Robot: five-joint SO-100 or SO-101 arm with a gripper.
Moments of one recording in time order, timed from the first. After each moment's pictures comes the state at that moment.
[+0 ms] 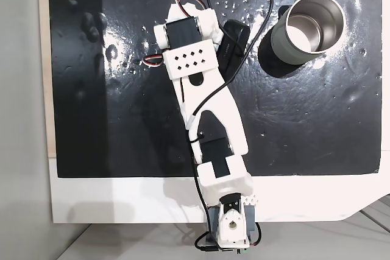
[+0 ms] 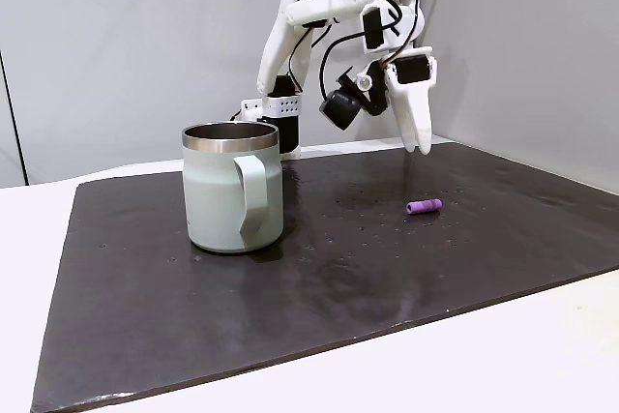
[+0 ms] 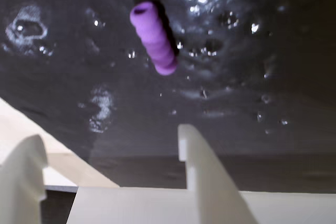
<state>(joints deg) -18.5 61.0 51.1 84.1 31.1</state>
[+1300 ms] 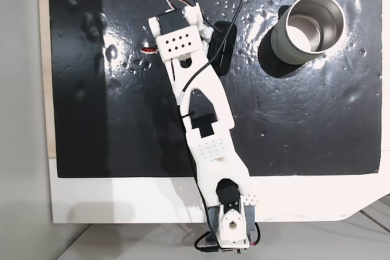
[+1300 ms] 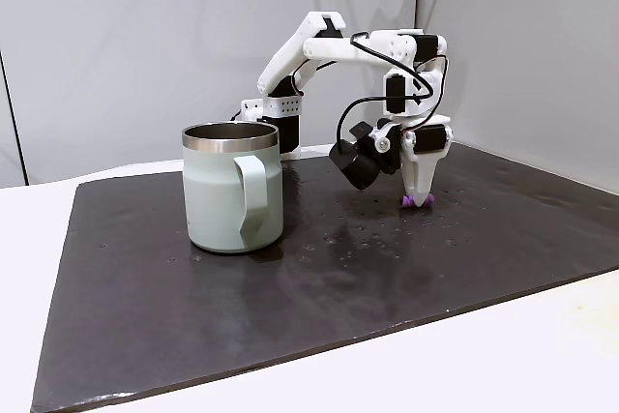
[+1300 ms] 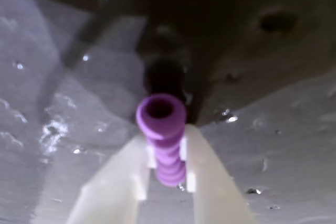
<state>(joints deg) -20.0 39.0 37.8 84.4 27.0</state>
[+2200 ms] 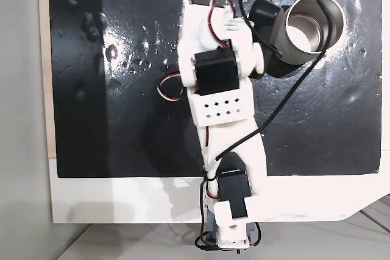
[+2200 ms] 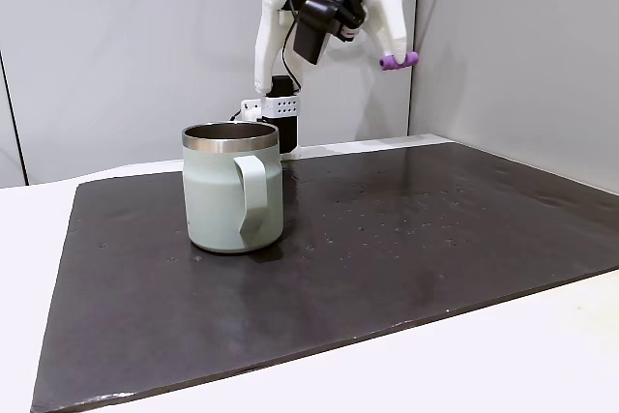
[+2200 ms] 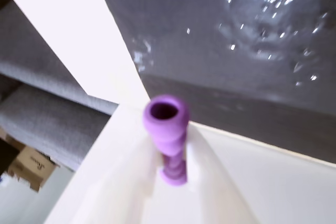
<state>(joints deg) -11.7 81.6 48.8 90.1 17.9</state>
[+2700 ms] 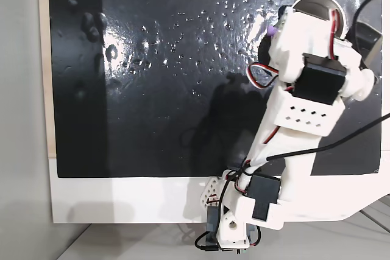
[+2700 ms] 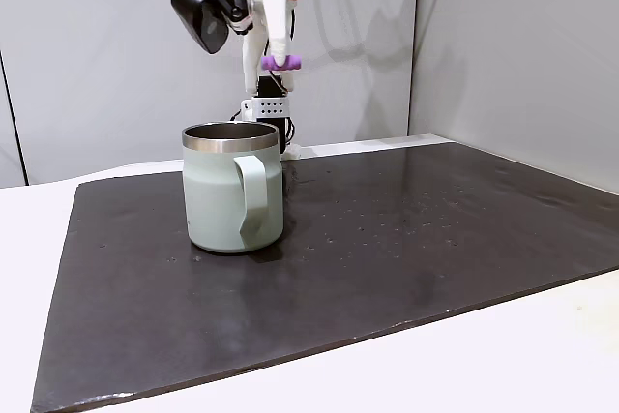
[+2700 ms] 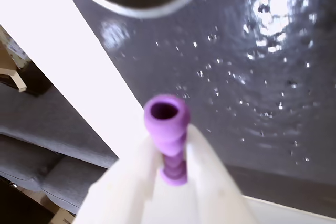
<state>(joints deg) 12.2 81.6 44.8 95.8 3.2</state>
